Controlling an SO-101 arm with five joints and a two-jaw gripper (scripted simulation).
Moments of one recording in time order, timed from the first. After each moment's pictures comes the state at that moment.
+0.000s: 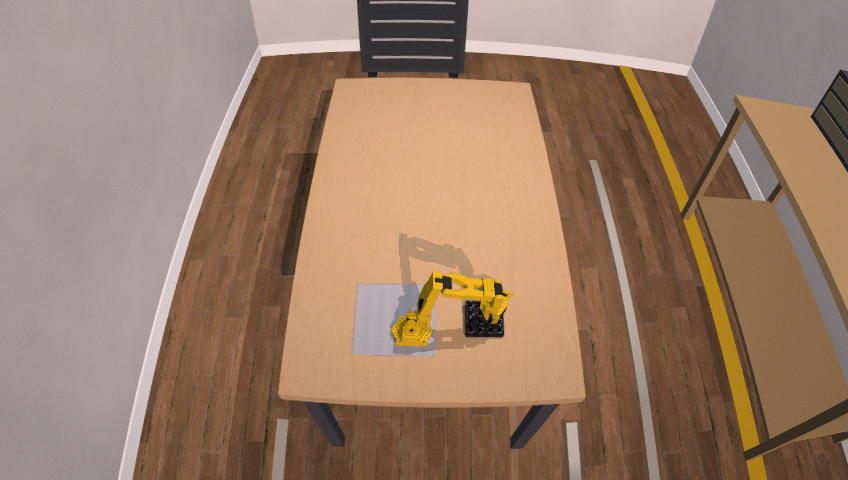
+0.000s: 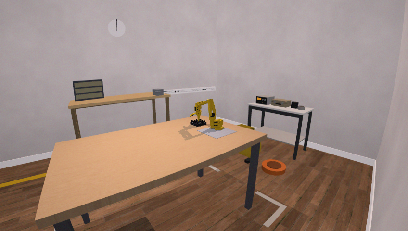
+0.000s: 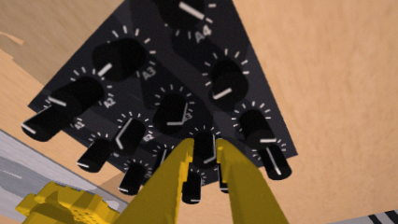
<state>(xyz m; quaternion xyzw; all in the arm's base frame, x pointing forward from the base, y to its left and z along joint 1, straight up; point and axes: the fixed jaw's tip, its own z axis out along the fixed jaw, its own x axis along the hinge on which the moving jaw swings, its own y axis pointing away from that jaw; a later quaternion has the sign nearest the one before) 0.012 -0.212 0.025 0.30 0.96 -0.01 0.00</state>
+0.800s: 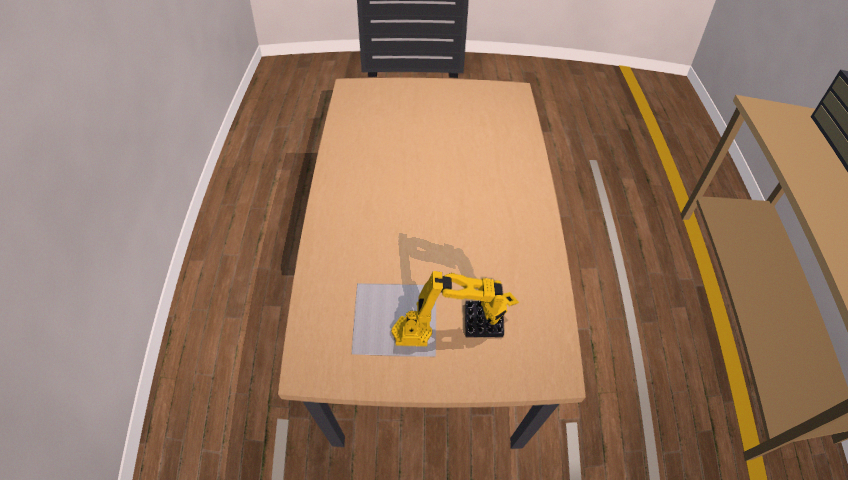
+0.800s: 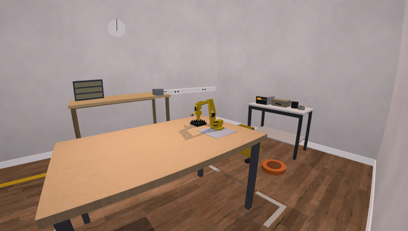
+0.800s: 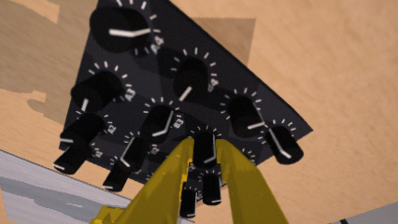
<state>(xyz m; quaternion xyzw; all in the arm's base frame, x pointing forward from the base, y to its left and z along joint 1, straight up) 0.013 -0.213 0.025 0.45 0.89 0.00 0.00</state>
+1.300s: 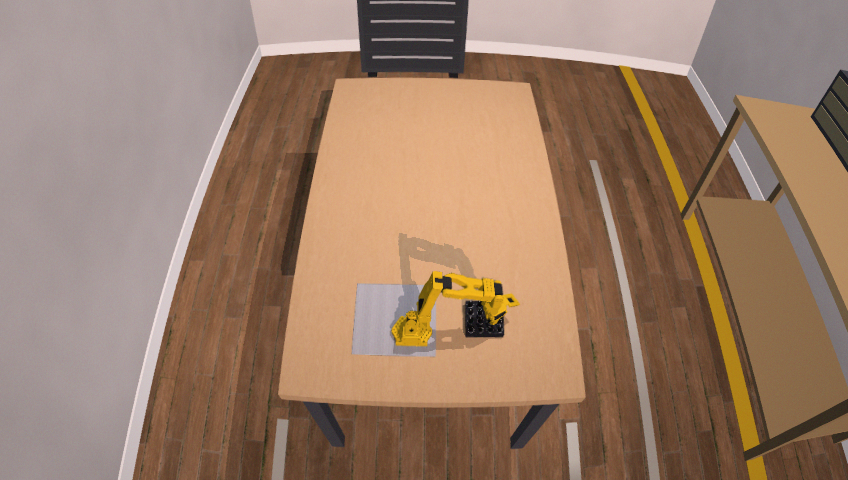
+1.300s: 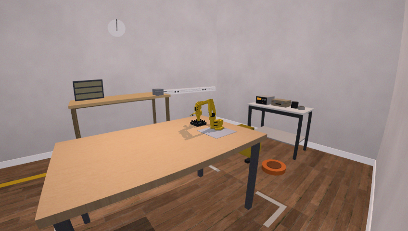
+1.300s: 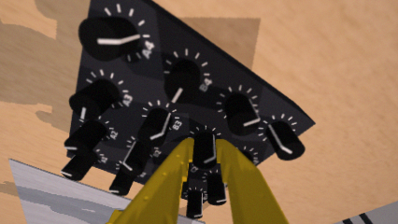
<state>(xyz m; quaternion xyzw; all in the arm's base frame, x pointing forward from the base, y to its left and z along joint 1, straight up) 0.014 -0.213 0.025 0.49 0.87 0.00 0.00</state>
